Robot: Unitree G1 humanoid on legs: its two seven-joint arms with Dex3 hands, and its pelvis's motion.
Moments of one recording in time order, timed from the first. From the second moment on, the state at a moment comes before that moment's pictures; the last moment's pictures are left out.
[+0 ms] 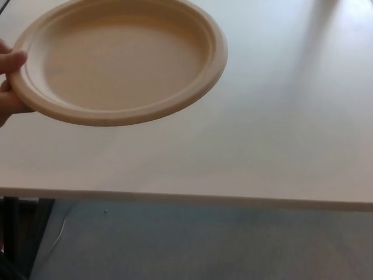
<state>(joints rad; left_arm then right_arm) -0.02 0.49 -0.13 1.10 0.25 -0.22 -0.02 -0.02 -0.50 0.08 1.11 -0.19 -0.27 0.14</state>
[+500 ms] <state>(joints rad) 0.25 0.49 -0.18 0.54 0.34 -0.38 0.12 -0.04 -0.50 0.10 1.13 -0.19 -0.30 0.15</state>
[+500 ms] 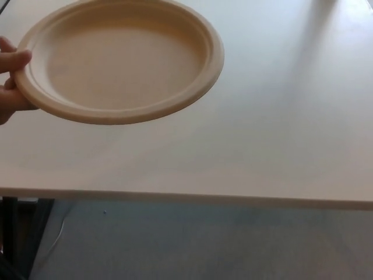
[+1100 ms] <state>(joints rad) 0.52 0.37 -0.07 -0.21 0.39 -0.53 0.16 -0.05 -0.50 0.11 1.13 -0.20 -0.30 0.15</state>
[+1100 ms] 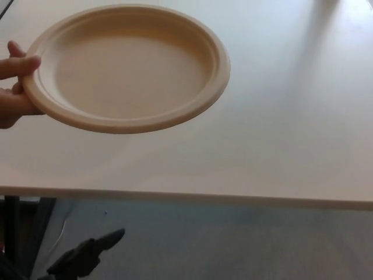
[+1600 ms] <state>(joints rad) 0.30 0.20 0.03 -0.75 0.43 -0.63 0.19 -0.08 -0.50 0.11 1.15 -0.19 -0.30 0.16</state>
